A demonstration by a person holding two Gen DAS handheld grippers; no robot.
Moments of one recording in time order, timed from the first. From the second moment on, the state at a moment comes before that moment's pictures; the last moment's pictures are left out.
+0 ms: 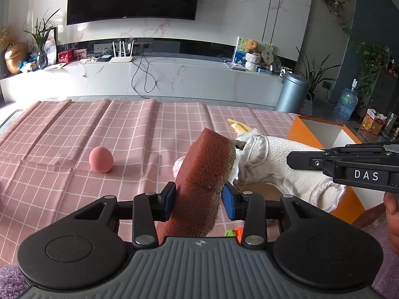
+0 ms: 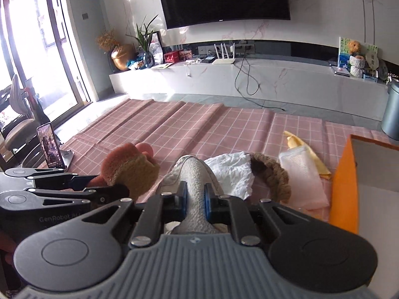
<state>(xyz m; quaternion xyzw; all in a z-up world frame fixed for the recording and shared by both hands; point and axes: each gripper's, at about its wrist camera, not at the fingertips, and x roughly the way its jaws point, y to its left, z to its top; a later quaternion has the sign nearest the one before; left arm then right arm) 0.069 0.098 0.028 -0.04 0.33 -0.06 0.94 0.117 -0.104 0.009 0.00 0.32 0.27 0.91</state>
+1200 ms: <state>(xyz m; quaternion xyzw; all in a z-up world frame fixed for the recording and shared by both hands) 0.198 -0.135 -0.014 -0.07 0.47 -0.26 0.84 0.117 -0.313 -0.025 -0.07 0.36 0.02 0.93</state>
